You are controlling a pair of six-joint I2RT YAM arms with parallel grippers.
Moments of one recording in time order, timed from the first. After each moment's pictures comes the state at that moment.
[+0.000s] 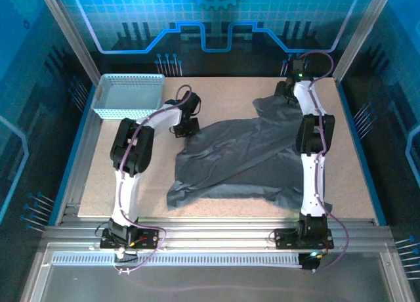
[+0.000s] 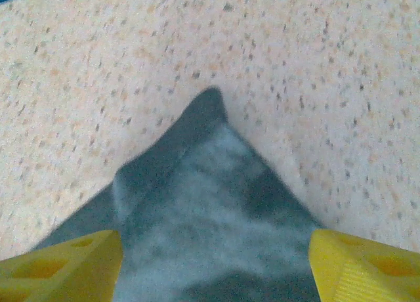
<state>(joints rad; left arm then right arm) -0.36 2.16 1.61 -0.74 -0.04 -0.61 -0.04 2.65 2.51 -0.88 0.12 0.27</state>
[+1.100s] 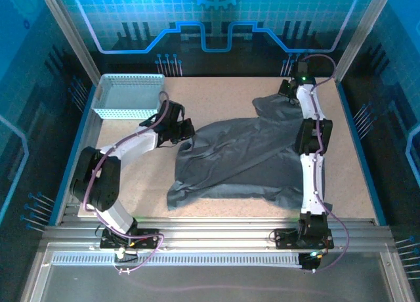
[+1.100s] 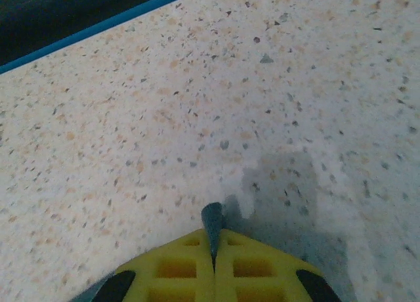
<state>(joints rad) -0.33 1.64 1.08 -0.29 0.21 -0.70 -0.08 2.77 2.66 -0.83 -0.06 0.29</state>
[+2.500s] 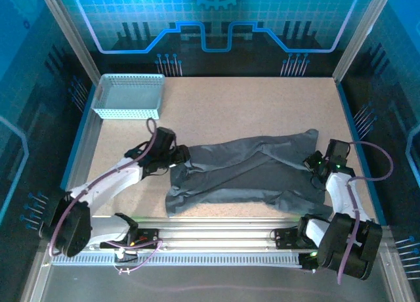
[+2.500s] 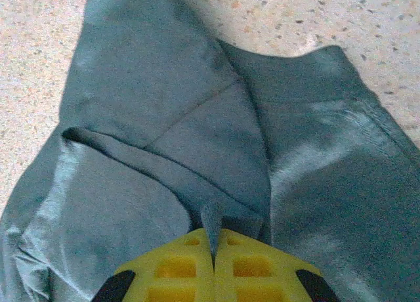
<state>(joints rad) -0.50 1.28 0.80 -0.46 0.00 -0.79 -0.34 1.06 0.54 -0.44 -0.16 0.63</state>
